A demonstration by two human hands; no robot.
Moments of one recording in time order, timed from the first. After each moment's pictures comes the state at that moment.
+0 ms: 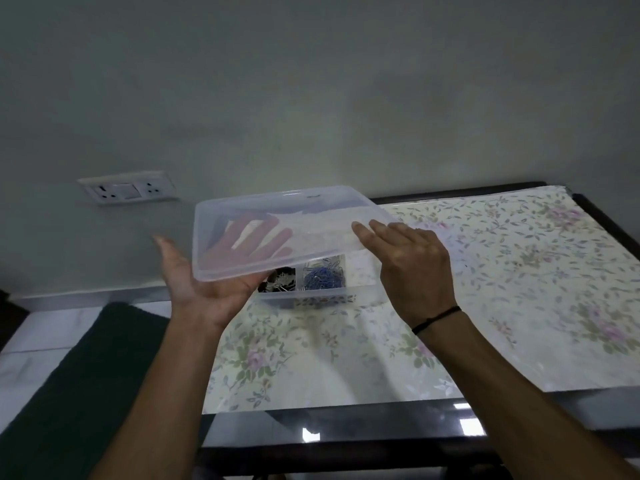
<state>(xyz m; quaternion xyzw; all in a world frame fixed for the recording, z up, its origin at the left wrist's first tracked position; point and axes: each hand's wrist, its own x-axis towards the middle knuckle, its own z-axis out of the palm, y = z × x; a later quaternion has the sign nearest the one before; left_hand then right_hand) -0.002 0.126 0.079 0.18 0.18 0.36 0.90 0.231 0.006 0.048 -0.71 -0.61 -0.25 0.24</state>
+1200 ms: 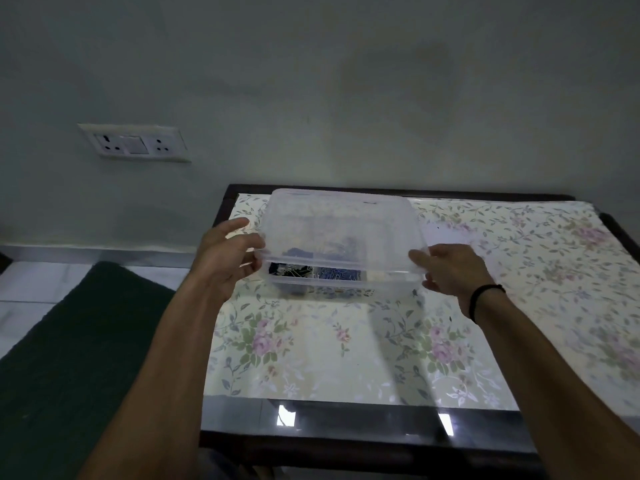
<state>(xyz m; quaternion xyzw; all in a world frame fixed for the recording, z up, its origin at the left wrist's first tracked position) -0.014 0.180 0.032 0.40 0.57 0.36 0.63 0.272 0.031 0.027 -0.80 -0.22 0.35 0.43</state>
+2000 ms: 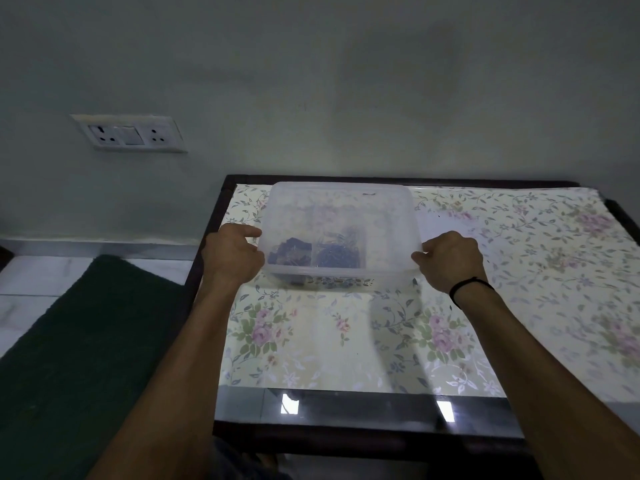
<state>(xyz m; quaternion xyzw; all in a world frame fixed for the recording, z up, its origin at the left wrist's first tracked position) -0.012 0.181 0.002 0.69 0.65 0.19 0.25 0.272 0.039 0.014 -0.90 -0.40 0.13 0.15</state>
